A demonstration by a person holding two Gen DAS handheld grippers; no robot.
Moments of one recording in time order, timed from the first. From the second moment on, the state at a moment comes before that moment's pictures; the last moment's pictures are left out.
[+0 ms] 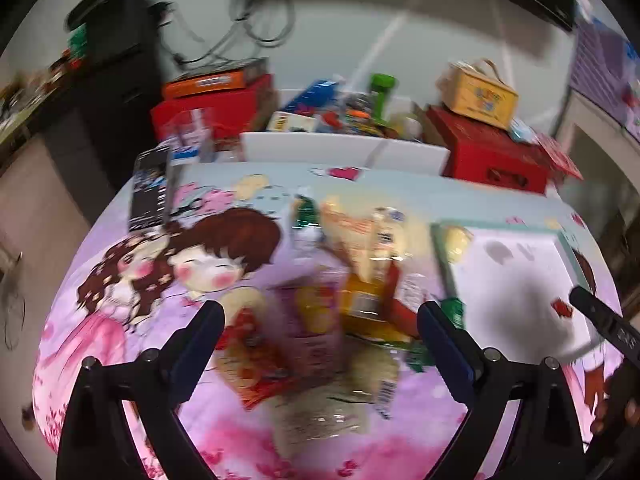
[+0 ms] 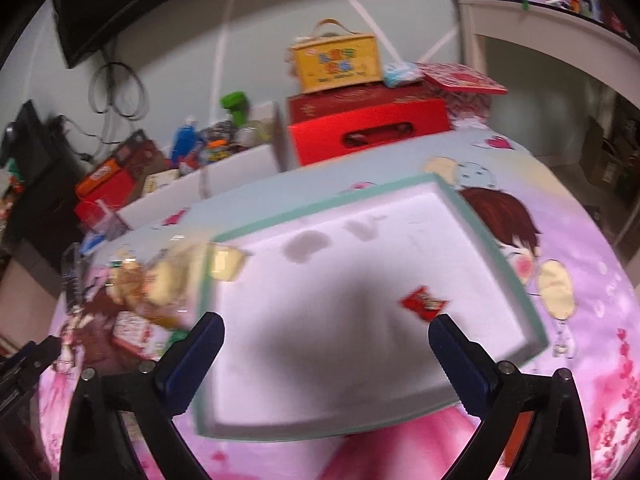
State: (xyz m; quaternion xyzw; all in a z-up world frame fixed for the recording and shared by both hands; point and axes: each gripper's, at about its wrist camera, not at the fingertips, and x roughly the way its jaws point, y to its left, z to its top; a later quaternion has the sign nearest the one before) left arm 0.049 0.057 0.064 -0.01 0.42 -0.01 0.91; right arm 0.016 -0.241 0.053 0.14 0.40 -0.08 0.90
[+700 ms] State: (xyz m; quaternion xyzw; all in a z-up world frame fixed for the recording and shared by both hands) left arm 0.055 0.149 0.010 -0.14 0.50 0.04 0.85; right arm 0.030 -0.125 0.039 0.10 0.42 0.05 0.90
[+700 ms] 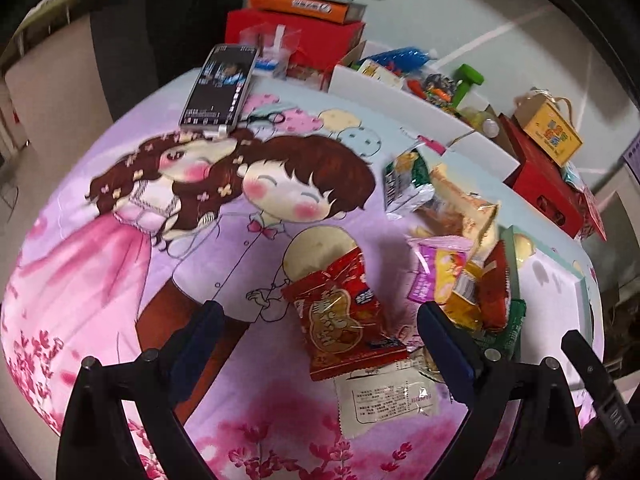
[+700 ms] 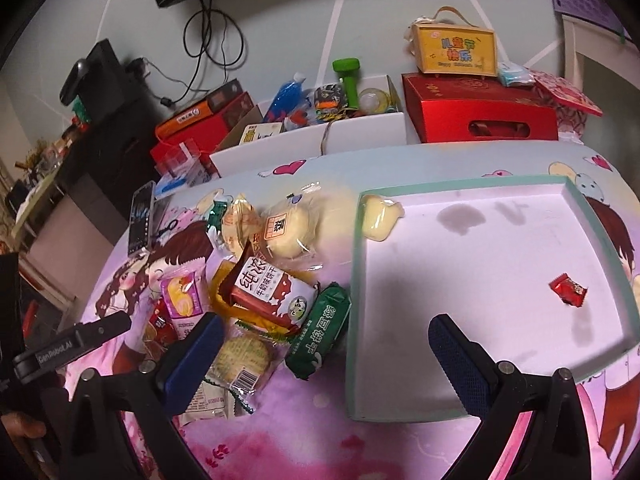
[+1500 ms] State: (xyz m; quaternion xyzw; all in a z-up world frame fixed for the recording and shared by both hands) left arm 0.090 0.153 -0.040 -0.19 0.56 0.03 0.81; right arm 0.068 -0.059 0.008 -0.03 0.43 0.09 0.90
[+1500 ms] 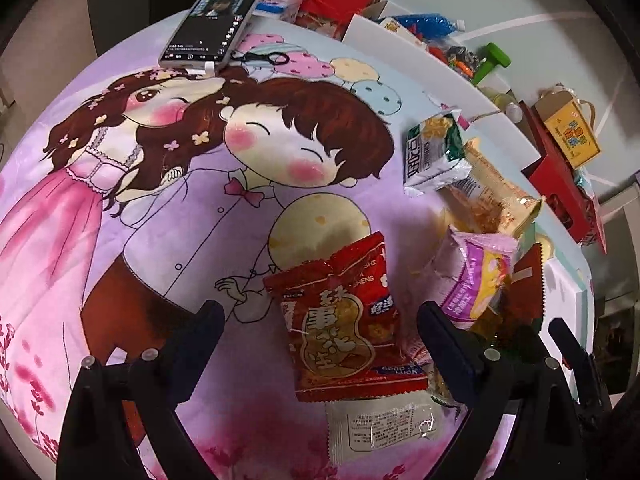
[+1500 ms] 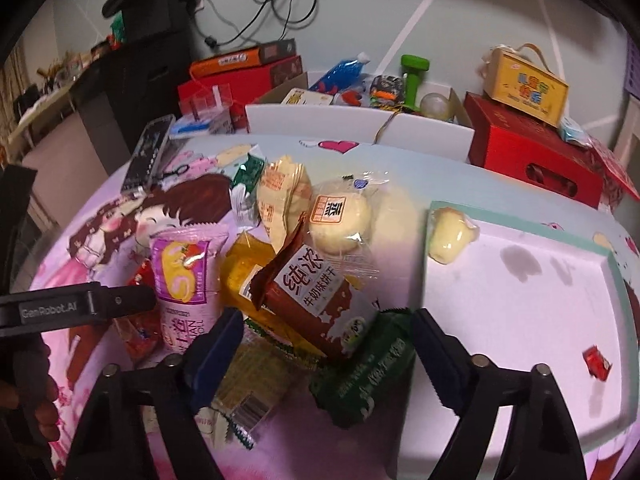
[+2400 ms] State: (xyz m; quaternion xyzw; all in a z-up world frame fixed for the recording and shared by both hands) left arm 0.098 0.148 -0.056 -0.21 0.57 0.01 0.80; right arm 0.081 -0.059 0.004 -0.02 0.42 0.12 0.90
